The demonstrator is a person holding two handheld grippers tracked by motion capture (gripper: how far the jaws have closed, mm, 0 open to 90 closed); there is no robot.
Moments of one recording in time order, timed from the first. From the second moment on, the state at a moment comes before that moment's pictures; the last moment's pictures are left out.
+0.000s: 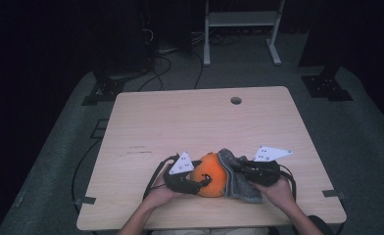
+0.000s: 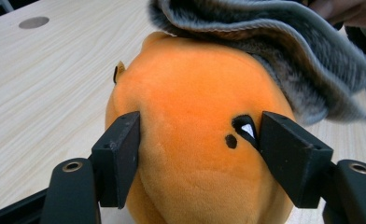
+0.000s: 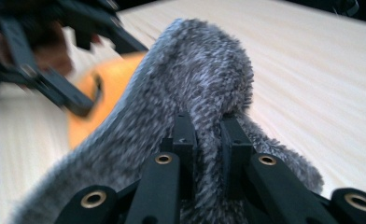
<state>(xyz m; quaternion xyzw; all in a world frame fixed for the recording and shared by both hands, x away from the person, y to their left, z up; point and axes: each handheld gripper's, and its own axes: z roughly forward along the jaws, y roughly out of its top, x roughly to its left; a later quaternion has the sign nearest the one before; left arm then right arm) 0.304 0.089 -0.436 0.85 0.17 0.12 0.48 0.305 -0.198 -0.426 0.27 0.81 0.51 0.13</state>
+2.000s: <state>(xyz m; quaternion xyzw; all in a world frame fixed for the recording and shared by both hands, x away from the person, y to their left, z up) 0.303 0.089 -0.433 0.84 0.19 0.16 0.49 0.300 -0.186 -0.422 0.25 0.81 0.50 0.18</state>
